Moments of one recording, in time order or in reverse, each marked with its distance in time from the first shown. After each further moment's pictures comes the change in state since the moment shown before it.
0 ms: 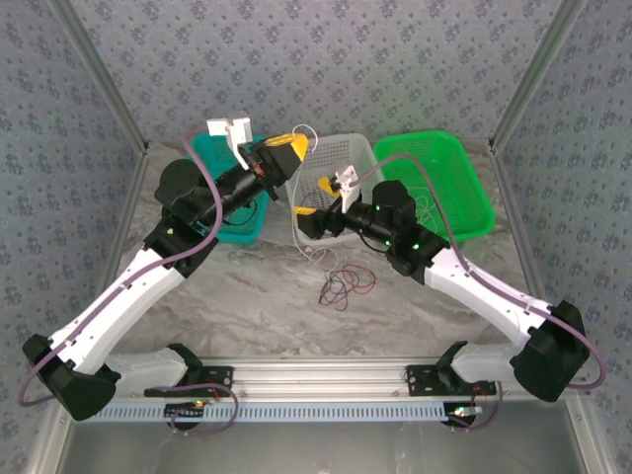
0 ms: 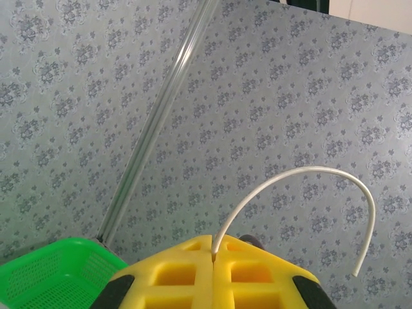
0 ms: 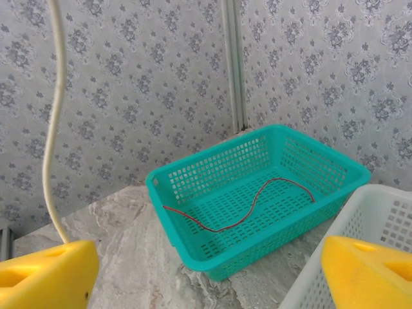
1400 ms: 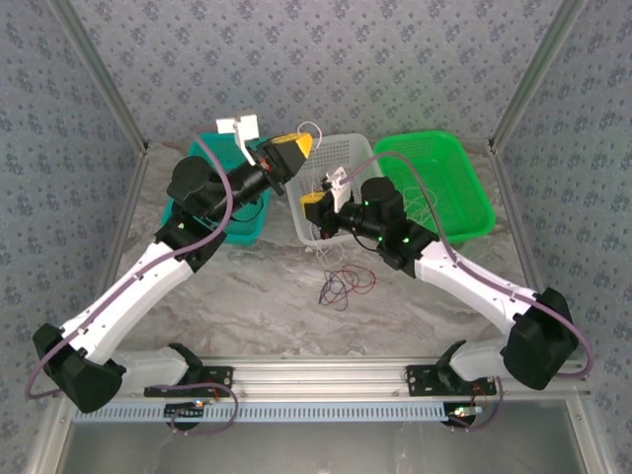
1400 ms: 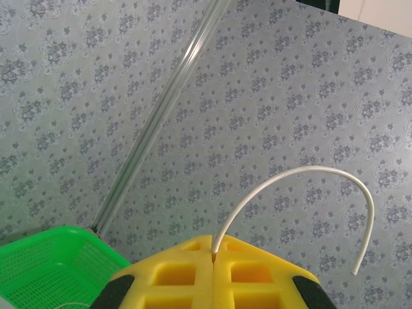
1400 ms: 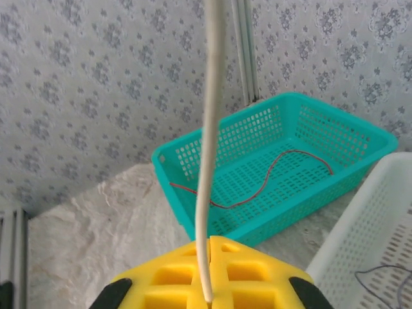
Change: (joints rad) left arm 0.020 0.042 -0.029 0.058 0.006 -0.076; right arm -0.010 0.080 0.036 -0.058 -0.048 0.026
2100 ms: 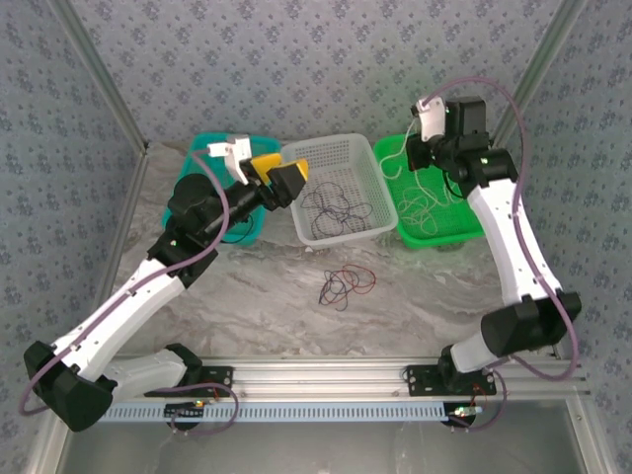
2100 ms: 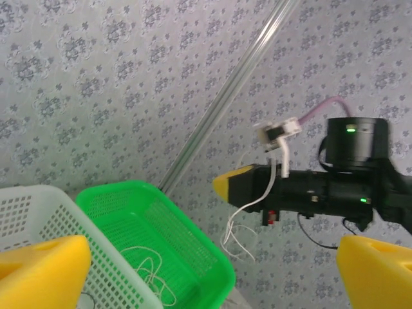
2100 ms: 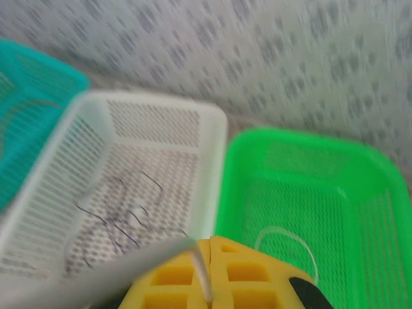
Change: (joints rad) left arm 0.032 -0.104 -0.164 -0.127 -0.126 0.033; right arm -0.558 0.190 0.645 -0.864 0.171 -0.261
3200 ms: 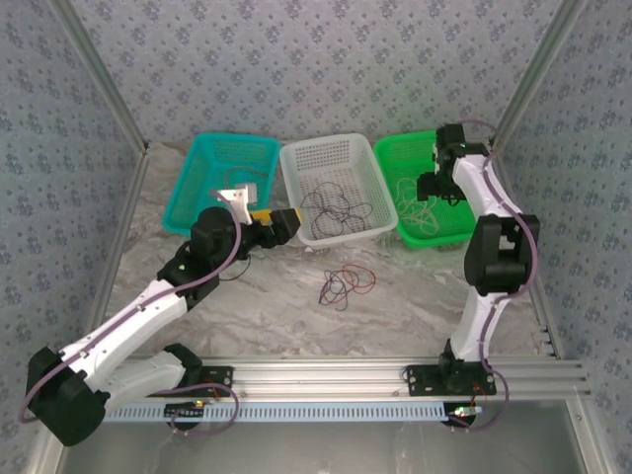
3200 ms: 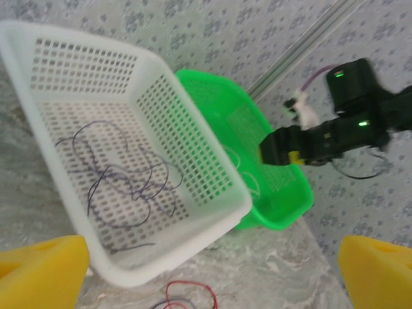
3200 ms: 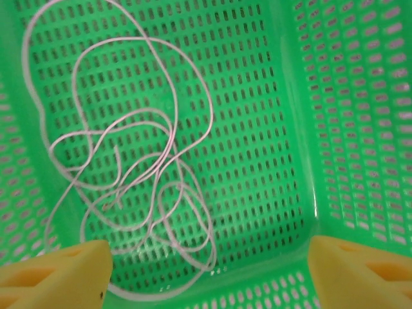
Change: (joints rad) left arm 0.002 -0.091 -0.316 -0.143 -0.093 -0.064; right arm -0.142 0.375 -0.028 -0.199 0.288 0.178
